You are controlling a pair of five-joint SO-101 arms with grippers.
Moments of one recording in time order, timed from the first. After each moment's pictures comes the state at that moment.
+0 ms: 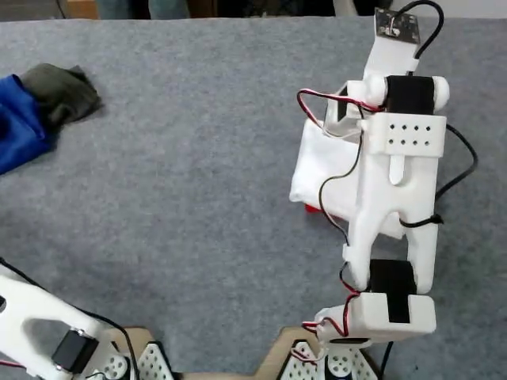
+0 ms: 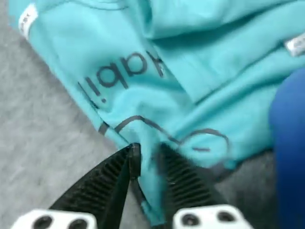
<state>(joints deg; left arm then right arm) -69.2 85.3 -94.0 64.7 -8.4 2.3 0.7 -23.6 100.7 -9.7</state>
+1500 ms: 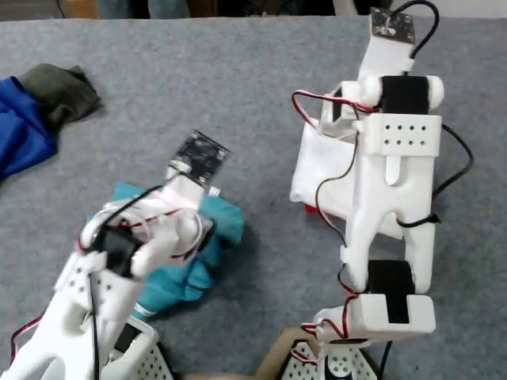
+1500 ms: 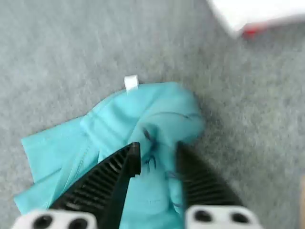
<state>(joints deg) 20.7 -54.2 42.8 72.7 -5.9 -0.1 0.7 -23.6 100.7 -11.0</state>
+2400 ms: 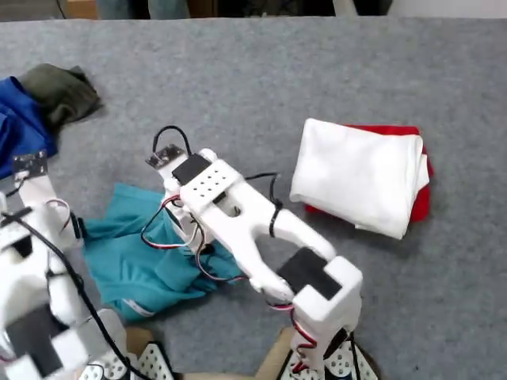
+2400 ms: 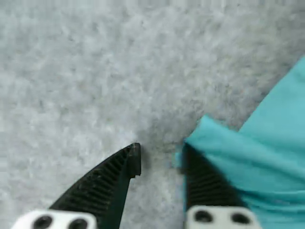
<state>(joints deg) -38.4 -12.9 51.9 43.4 -16.5 -43.7 17.5 5.9 85.6 -4.8</state>
